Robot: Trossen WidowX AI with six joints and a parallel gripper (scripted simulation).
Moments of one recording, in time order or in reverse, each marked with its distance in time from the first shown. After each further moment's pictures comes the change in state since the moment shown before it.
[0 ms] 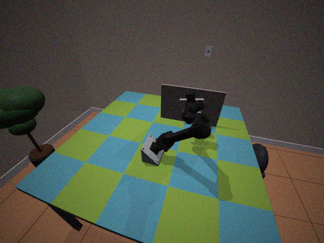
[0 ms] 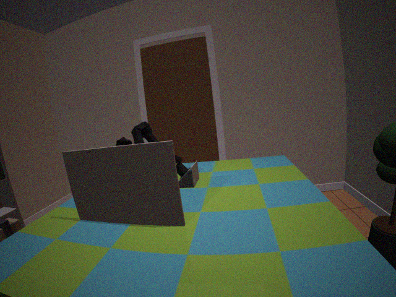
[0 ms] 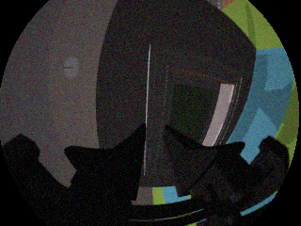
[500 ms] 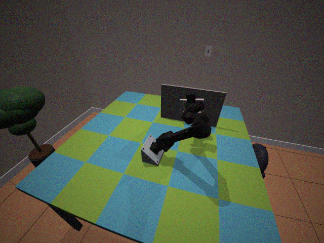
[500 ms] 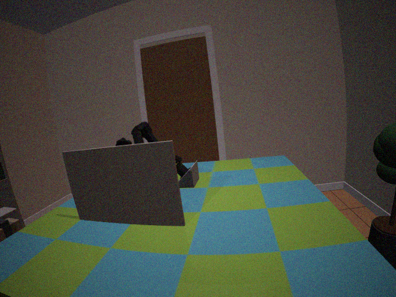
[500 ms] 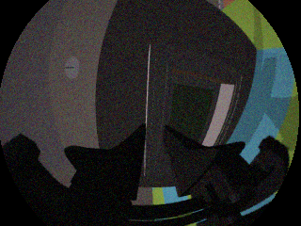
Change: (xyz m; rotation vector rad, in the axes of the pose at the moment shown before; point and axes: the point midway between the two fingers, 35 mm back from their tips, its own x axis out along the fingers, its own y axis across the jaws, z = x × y) arm 0.000 -0.002 0.000 0.000 0.000 0.008
